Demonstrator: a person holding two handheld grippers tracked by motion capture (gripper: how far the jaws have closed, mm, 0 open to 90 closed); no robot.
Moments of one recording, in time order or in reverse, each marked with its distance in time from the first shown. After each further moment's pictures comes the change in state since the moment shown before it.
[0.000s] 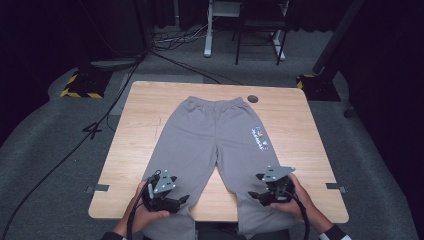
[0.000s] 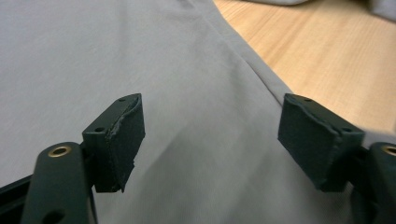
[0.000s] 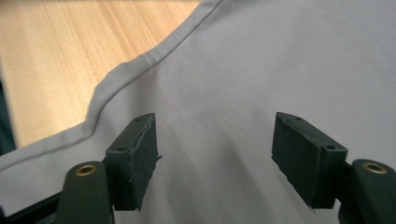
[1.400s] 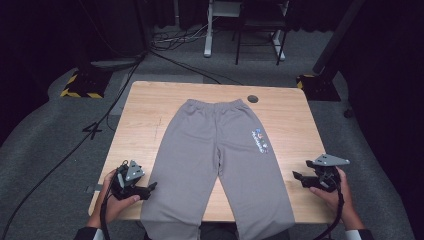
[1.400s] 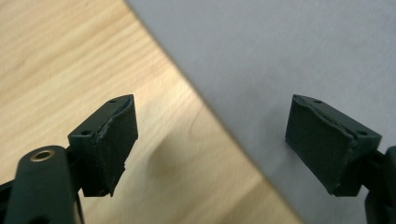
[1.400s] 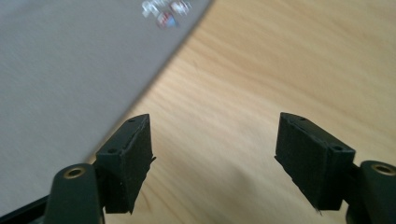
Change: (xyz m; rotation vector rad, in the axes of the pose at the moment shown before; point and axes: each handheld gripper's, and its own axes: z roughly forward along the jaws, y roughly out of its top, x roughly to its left) left arm 0.072 -0.053 -0.051 0.083 0.230 -0.124; right arm -0.093 -0.102 -0.076 -0.072 -0.332 0.352
